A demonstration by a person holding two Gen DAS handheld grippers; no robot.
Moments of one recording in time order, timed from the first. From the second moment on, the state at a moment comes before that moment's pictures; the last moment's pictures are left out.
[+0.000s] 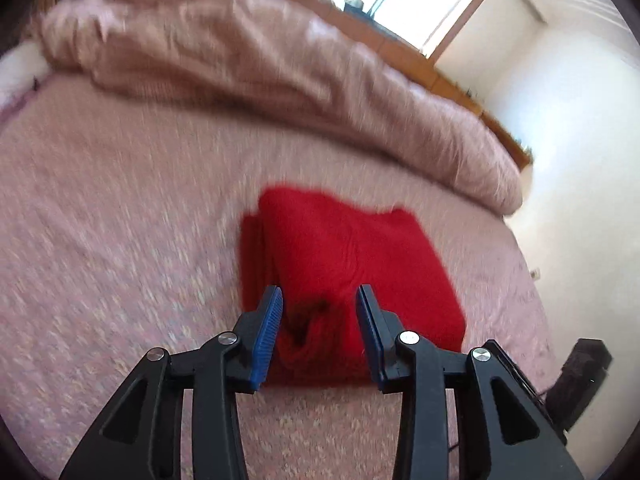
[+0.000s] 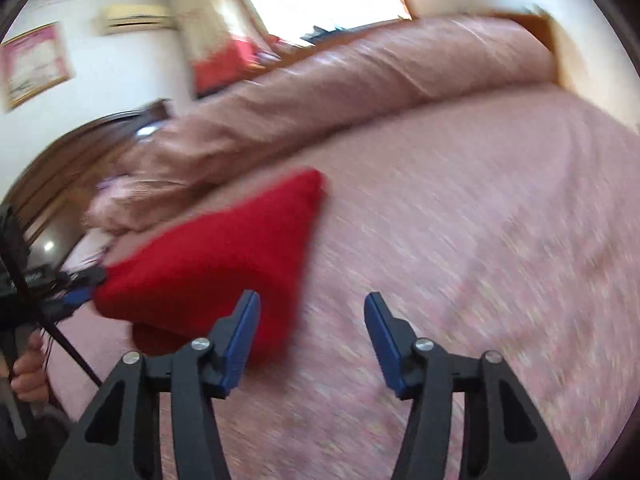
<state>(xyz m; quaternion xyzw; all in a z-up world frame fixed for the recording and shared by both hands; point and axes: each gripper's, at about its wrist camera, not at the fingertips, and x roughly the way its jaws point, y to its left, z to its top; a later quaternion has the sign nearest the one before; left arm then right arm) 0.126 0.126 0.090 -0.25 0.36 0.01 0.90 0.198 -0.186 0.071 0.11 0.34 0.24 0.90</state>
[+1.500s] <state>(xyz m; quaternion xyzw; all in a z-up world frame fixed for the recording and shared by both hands) 0.157 0.066 0.024 -0.17 0.38 0.02 0.91 0.244 -0.097 0.040 0.05 0.40 0.39 0.83</state>
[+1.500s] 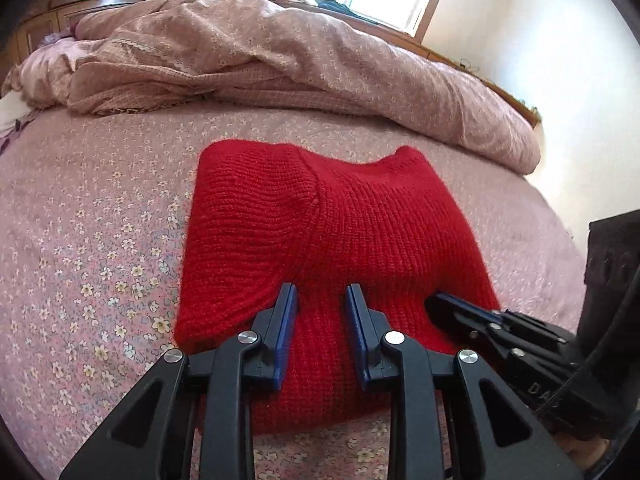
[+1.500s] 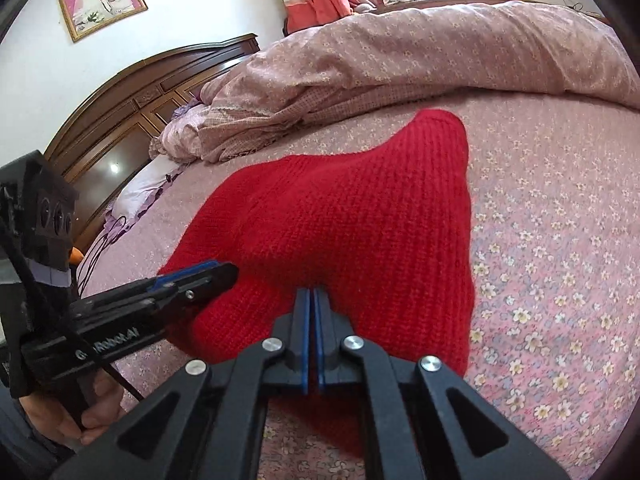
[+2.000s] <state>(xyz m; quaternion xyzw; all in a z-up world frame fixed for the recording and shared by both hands) 0.153 0.163 0.018 -0.33 0.40 0.05 0.85 0.240 -0.097 0.044 0.05 0.39 0.39 0.83</state>
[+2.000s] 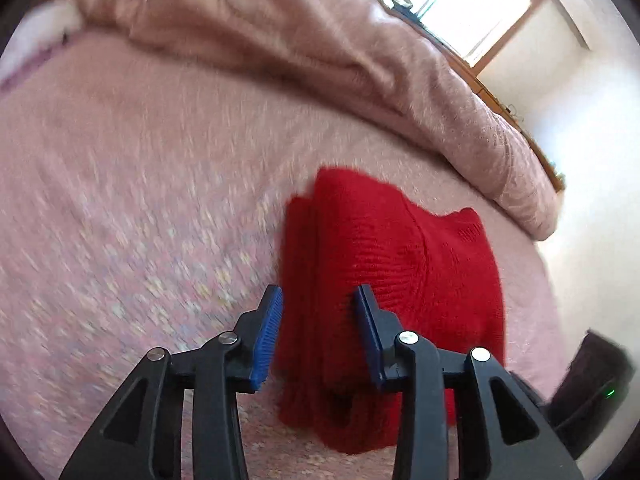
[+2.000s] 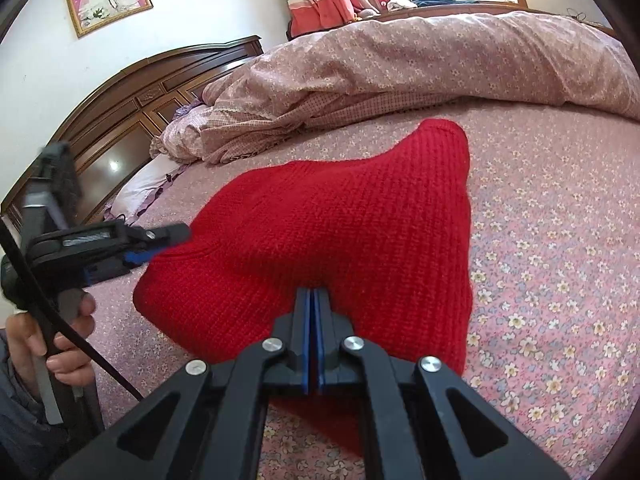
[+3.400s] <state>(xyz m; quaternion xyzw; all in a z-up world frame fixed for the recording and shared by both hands) 0.182 0.145 0.016 -0.29 0.44 -0.03 0.85 0.305 -0.180 0.025 0.28 0.45 0.38 0.76</state>
